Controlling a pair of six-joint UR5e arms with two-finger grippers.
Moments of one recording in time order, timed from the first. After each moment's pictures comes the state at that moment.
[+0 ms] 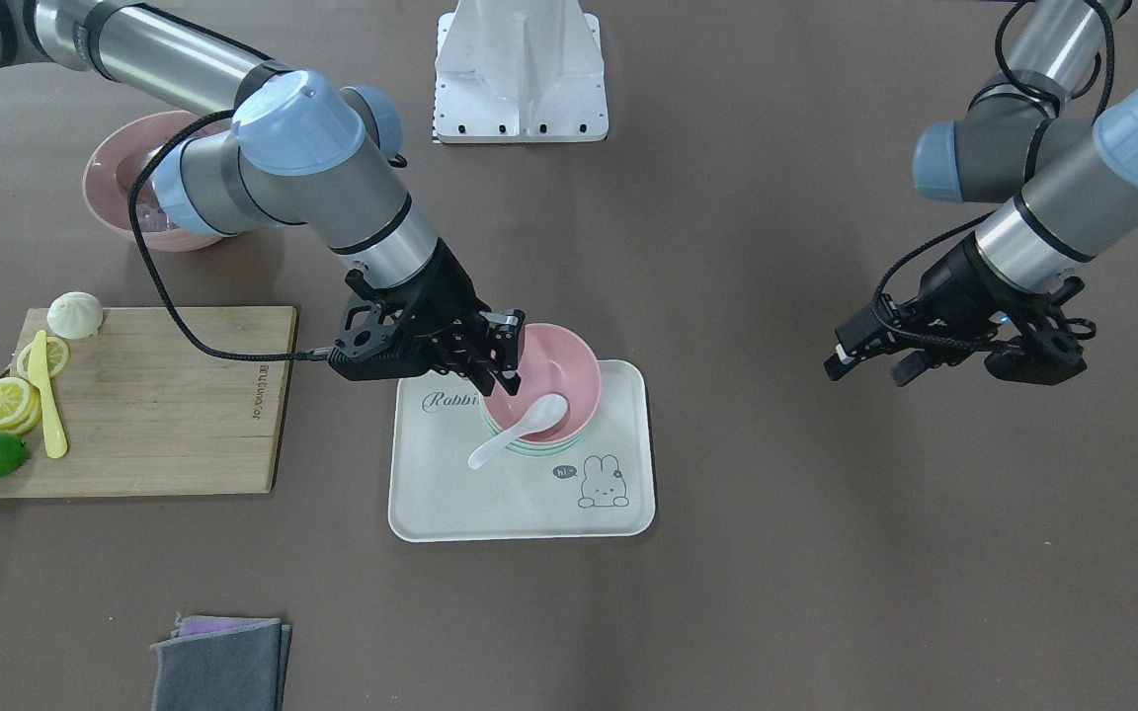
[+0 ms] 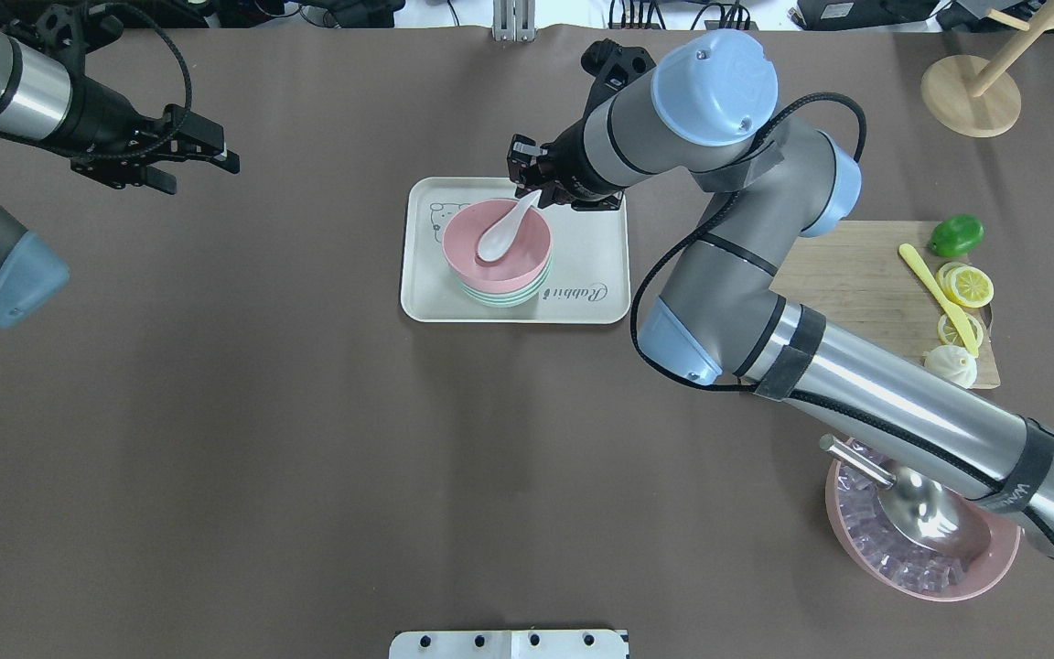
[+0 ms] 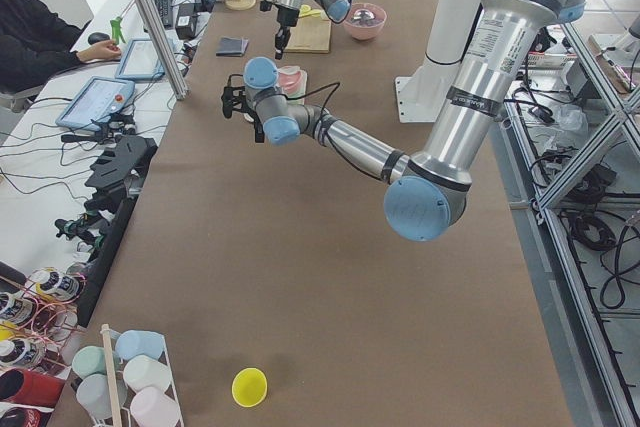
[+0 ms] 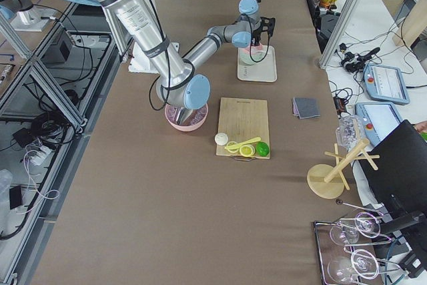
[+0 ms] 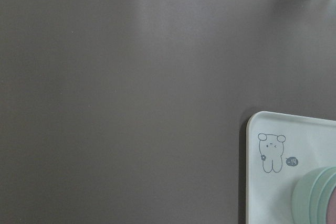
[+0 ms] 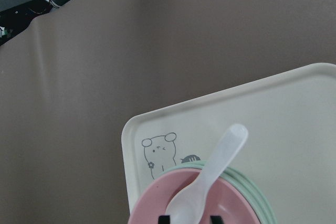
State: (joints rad) left arm -1.03 -1.94 -1.61 -2.20 -2.30 -1.15; right arm 0.71 -0.80 1.46 -1.03 1.94 1.52
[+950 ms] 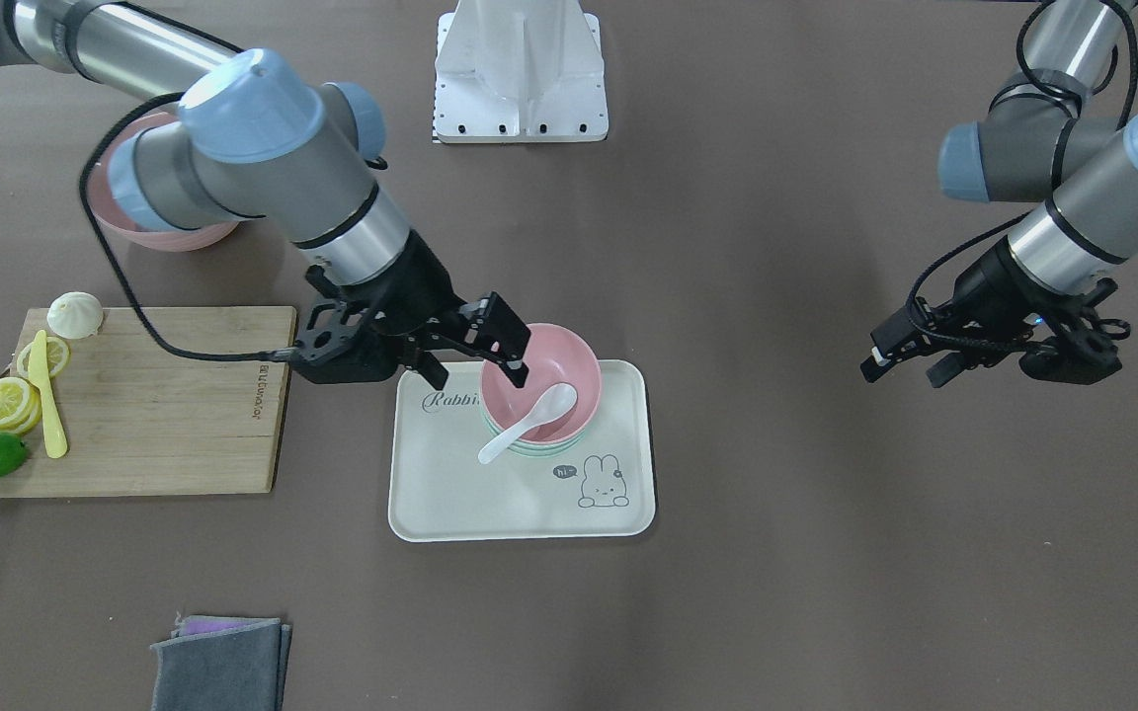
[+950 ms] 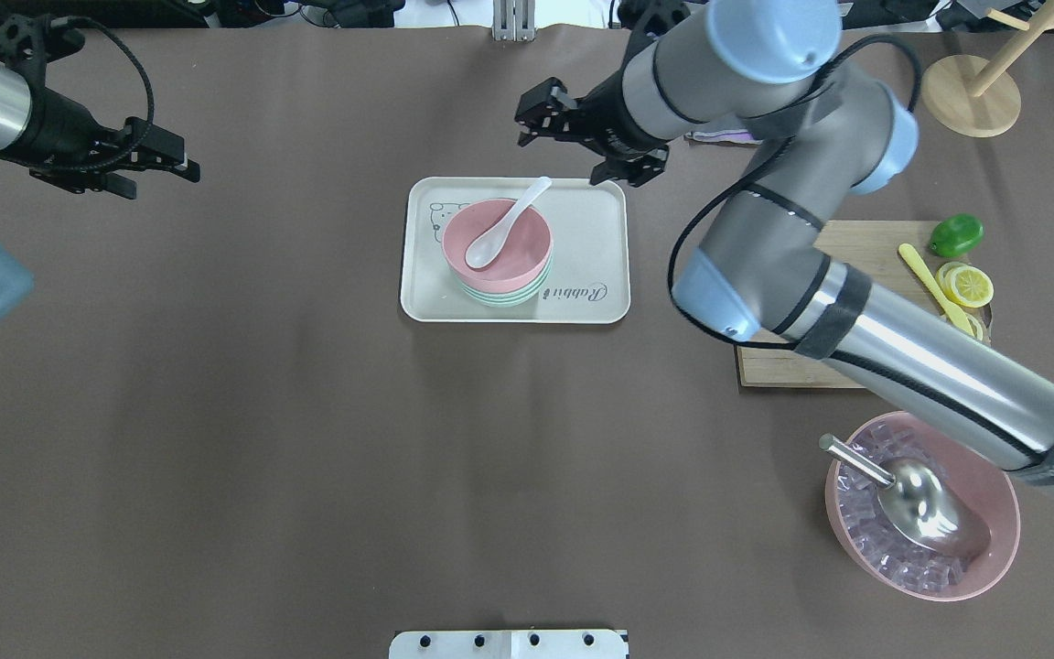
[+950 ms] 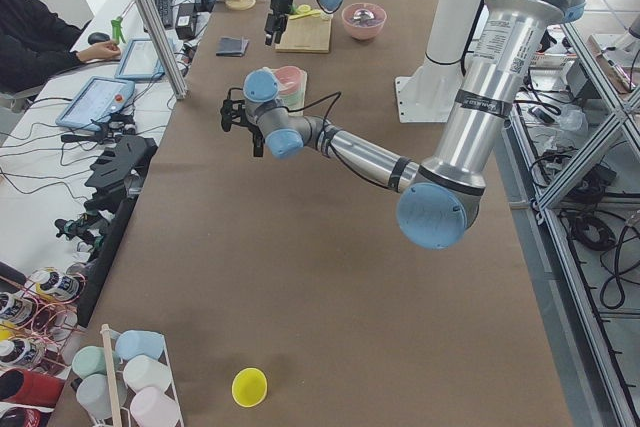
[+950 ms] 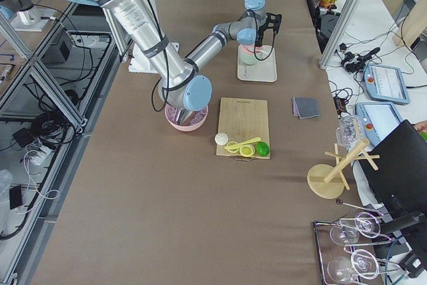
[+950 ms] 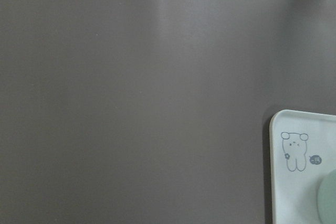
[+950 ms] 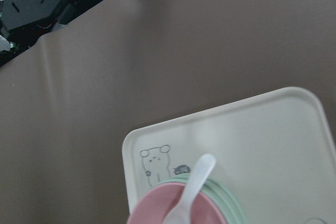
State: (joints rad) left arm -1.07 -1.88 -1.61 -2.20 -2.28 -1.07; right arm 0.82 -0.87 1.54 -1.05 2.07 1.49
